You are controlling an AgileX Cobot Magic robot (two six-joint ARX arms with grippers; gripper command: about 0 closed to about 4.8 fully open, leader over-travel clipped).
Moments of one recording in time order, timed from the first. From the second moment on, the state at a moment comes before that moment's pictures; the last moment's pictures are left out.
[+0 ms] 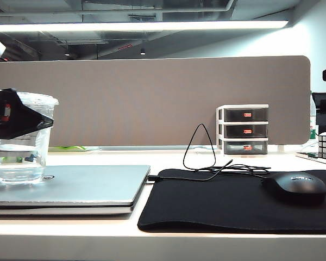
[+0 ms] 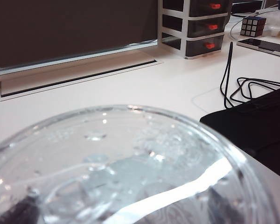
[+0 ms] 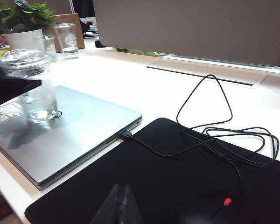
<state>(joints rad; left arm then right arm) -0.04 1.48 0.20 1.19 0.52 0.12 0.23 0.05 0.01 0.02 -0.41 0.03</state>
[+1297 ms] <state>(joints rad) -0.04 1.65 0.14 1.28 0.57 0.10 0.23 0.05 0.01 0.04 -0.43 0.05</state>
